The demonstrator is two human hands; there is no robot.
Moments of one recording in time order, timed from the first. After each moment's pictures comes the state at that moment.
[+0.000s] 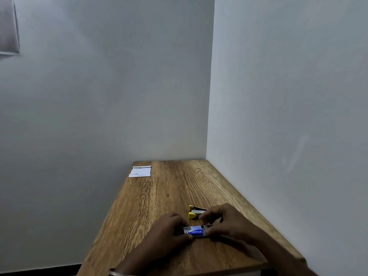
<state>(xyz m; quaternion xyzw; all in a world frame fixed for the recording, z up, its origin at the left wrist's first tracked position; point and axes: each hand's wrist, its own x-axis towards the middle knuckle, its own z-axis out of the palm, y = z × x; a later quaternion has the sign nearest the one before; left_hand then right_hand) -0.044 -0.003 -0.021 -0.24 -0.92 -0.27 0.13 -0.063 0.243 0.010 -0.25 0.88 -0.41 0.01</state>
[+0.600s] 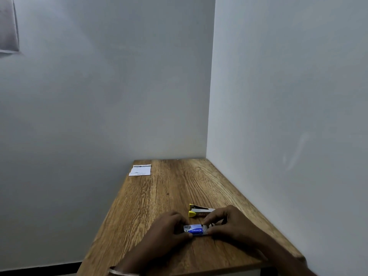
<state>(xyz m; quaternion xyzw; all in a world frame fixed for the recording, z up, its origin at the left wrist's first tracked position) -0.042 -0.002 -0.021 -0.24 -0.92 -0.27 0.14 -0.053 0.250 0.003 -0.24 0.87 -0.43 0.00</state>
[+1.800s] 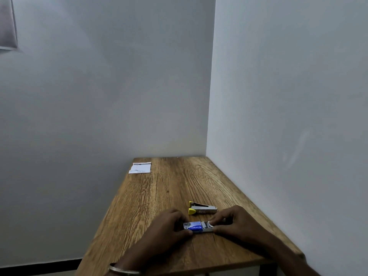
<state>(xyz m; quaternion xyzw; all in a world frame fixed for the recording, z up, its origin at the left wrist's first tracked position) -0.041 0.002 -0.018 -0.24 -0.92 -0.27 0.14 -0.057 0.269 -0.008 -0.24 0.88 -0.41 -0.03</state>
